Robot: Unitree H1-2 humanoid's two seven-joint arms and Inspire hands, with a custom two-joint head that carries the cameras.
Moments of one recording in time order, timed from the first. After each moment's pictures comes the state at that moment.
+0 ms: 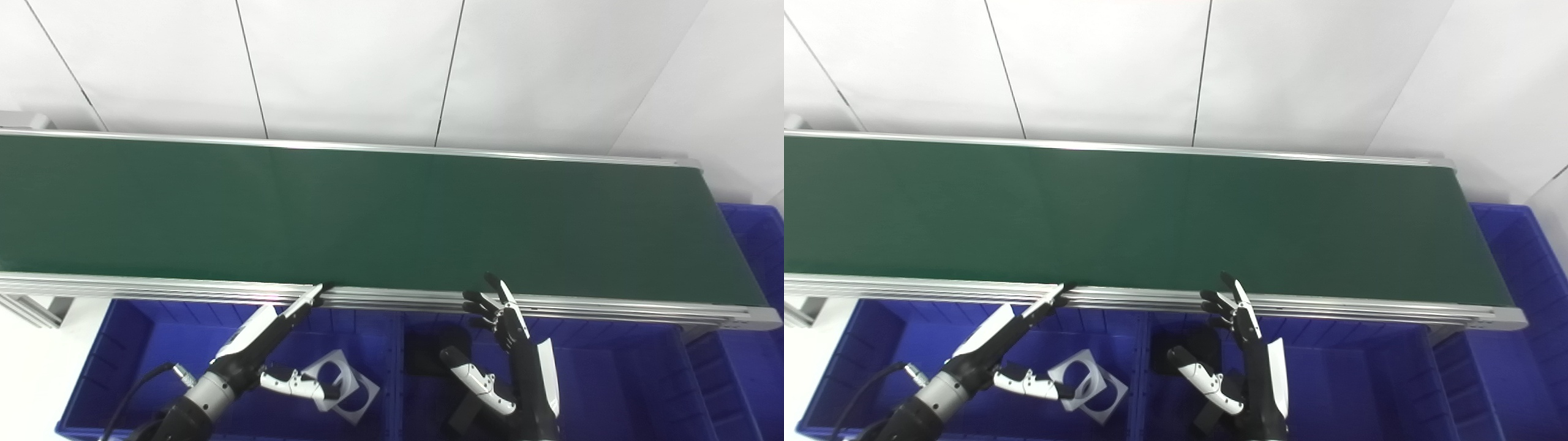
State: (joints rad) left arm 0.18 0.24 -0.24 0.02 0.11 -0.28 -0.23; right arm 0.37 0.03 0.23 -0.08 -0.32 -0.40 -0.18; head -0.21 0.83
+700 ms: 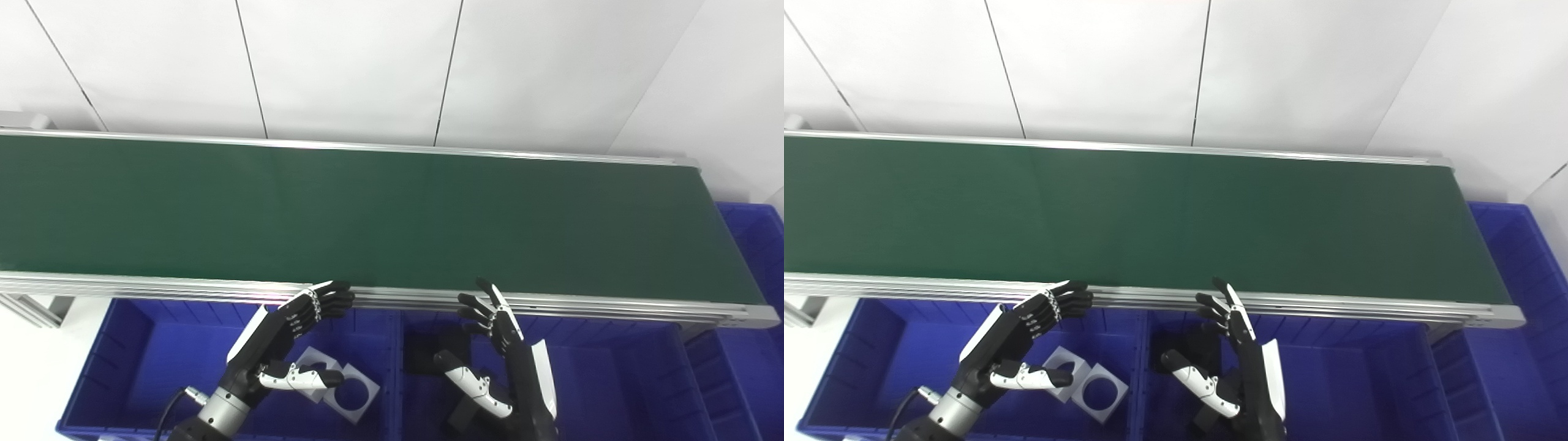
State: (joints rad) left arm 0.22 0.12 -0.12 0.11 -0.13 -0.43 -0.39; right arm 0.39 0.03 0.23 -0.13 -0.33 -0.32 -0.13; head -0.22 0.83
